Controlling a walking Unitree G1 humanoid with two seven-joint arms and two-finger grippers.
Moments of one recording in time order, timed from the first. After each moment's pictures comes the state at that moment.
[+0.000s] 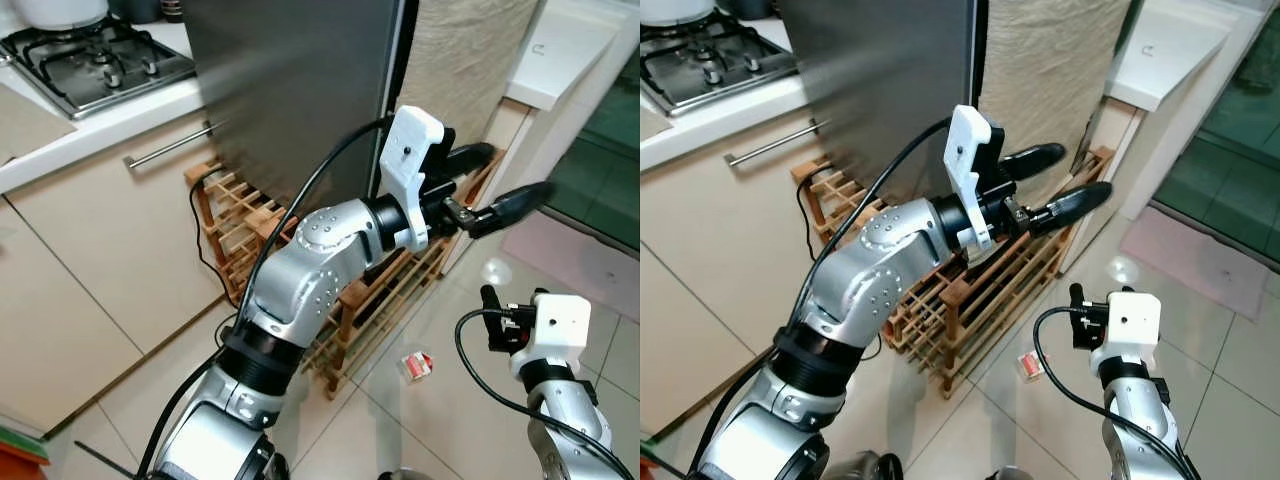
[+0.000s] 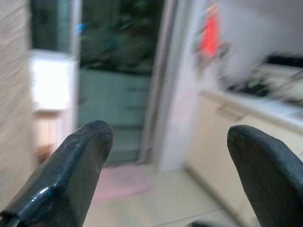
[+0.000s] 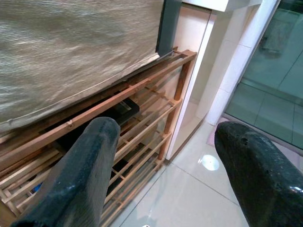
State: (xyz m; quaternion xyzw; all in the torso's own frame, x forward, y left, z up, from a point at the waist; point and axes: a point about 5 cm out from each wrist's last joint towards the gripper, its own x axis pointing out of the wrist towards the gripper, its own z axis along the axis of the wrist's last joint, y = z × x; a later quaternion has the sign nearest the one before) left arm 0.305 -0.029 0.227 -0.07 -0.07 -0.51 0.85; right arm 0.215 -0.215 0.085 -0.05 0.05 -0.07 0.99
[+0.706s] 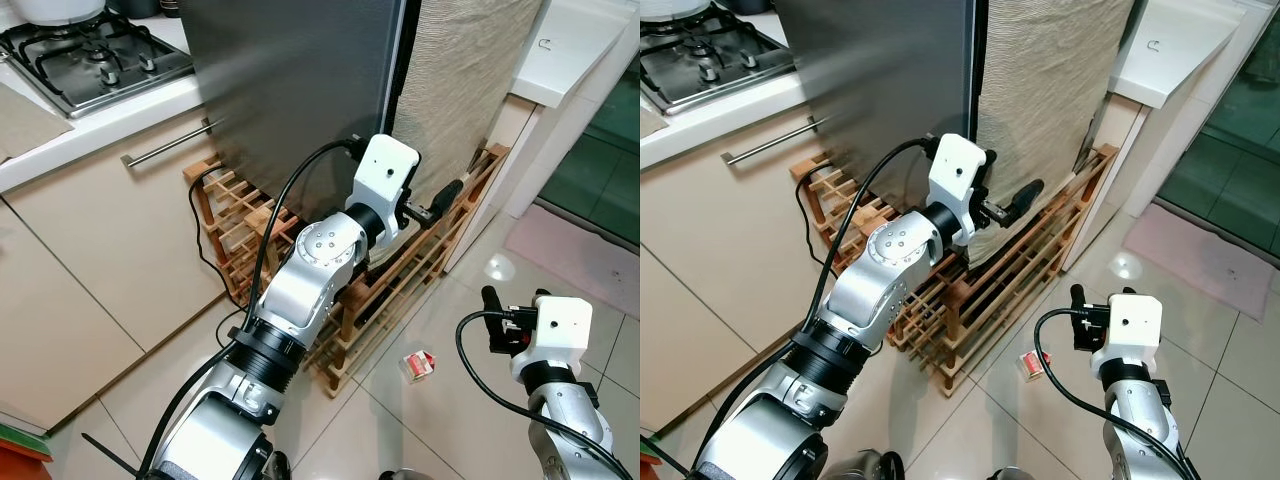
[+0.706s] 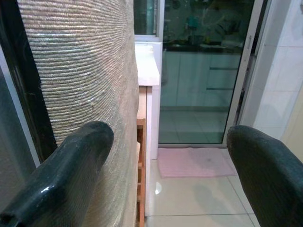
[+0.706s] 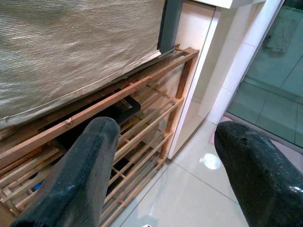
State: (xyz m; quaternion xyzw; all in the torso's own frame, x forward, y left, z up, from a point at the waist) left arm 0.327 -0.013 0.203 0.00 -0.07 -0.38 0.92; right arm 0.213 -0.215 0.085 -0.06 0.05 -0.06 1.00
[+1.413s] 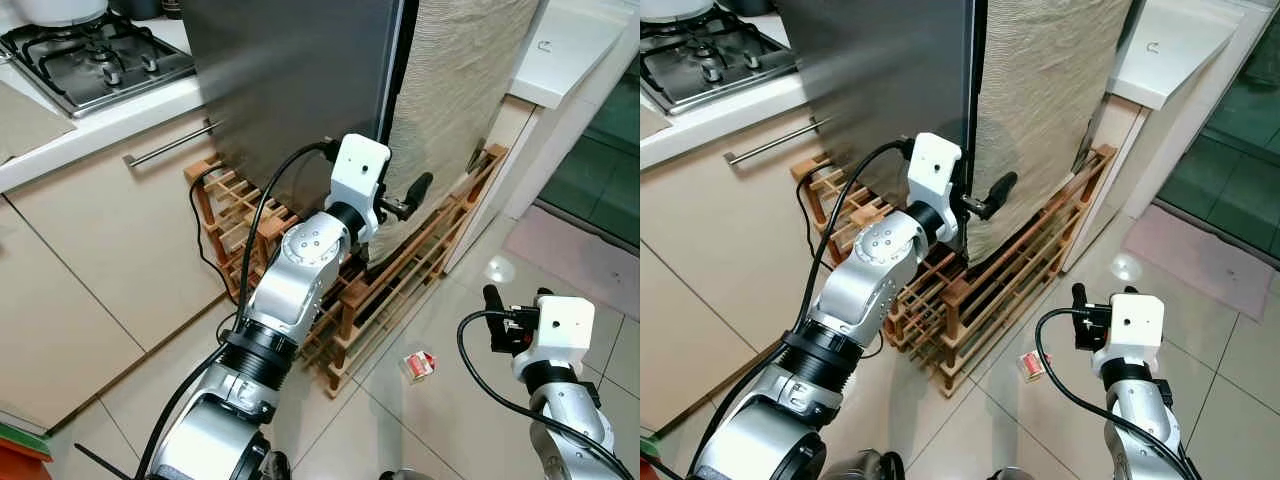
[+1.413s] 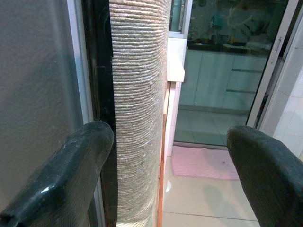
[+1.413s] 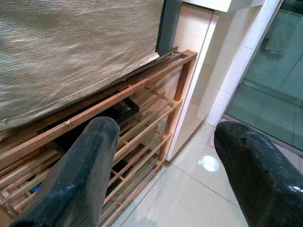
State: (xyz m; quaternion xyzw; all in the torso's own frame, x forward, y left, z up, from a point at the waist) left arm 0.336 0.001 0.196 -0.01 -0.06 -0.33 0.94; right arm 0.213 -0.217 0.085 -0.06 0.05 -0.07 1.00
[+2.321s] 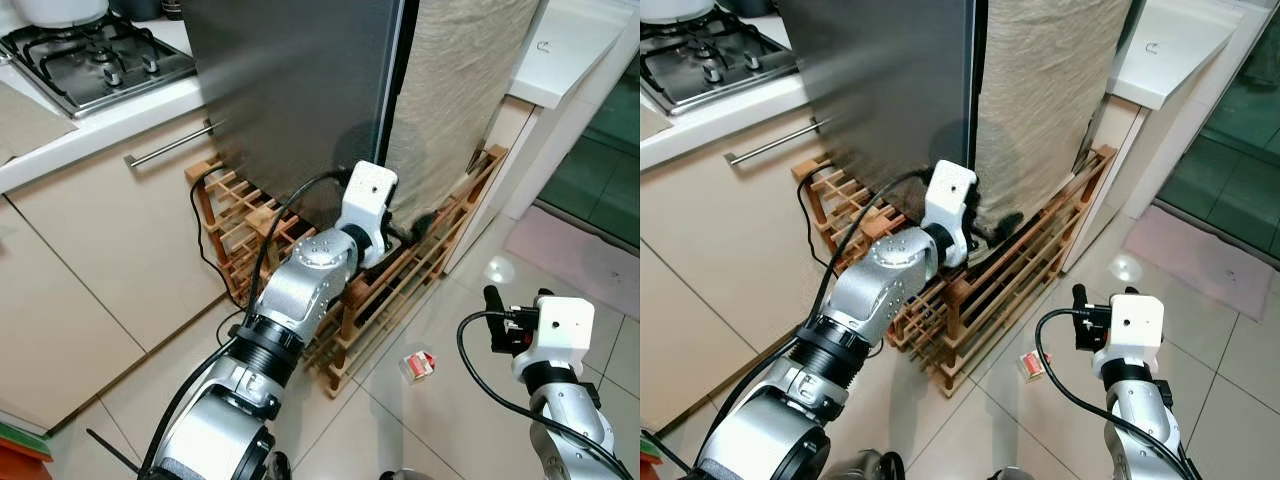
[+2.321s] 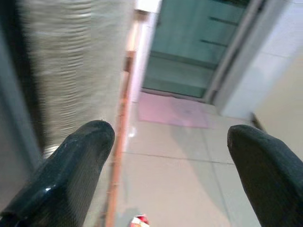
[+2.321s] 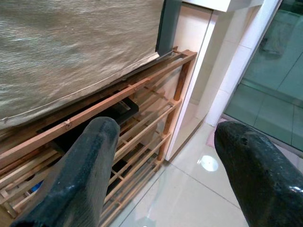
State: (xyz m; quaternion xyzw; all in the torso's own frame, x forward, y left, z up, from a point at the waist) left arm 0.330 -0.018 0.167 -0.04 0.09 -0.40 0.91; right arm 0.213 -0.216 0.085 -0.06 0.05 -0.07 0.99
